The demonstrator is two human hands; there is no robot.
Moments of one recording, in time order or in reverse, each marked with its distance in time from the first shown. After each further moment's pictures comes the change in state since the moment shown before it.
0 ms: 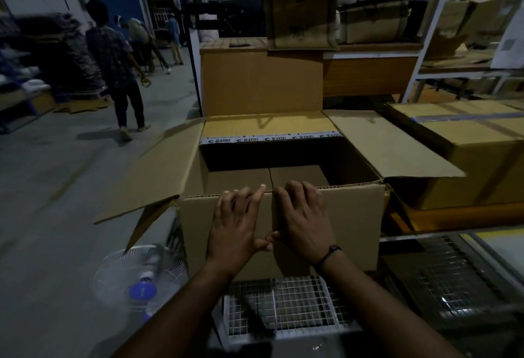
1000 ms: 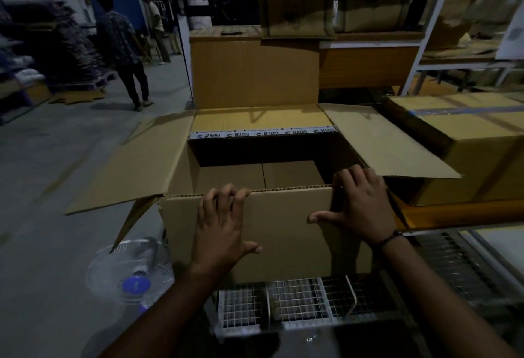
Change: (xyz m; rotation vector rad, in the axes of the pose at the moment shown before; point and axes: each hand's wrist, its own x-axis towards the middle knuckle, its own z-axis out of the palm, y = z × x) left_hand 0.001 0.005 0.001 -0.044 -0.004 -0.062; right_hand -0.005 0.124 -0.030 -0.062 -0.103 0.177
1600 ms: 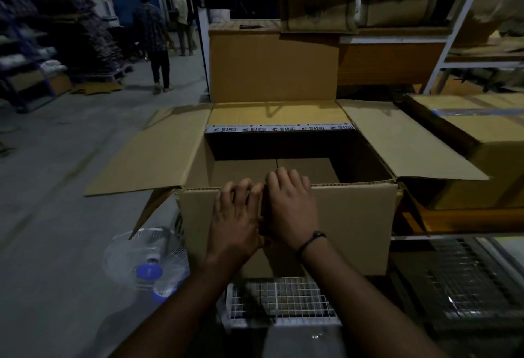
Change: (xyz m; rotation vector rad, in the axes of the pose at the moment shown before) left_hand 0.001 0.000 0.005 -0.016 0.083 -0.005; right_hand 0.010 -0.159 0.005 0.123 0.033 -0.178
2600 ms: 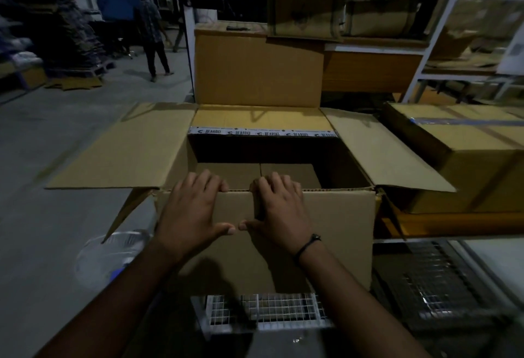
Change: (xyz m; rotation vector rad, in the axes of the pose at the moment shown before) left_hand 0.024 -0.041 -0.037 -0.065 -0.141 0.059; right_hand -0.008 0.022 -0.006 0.163 -0.077 -0.026
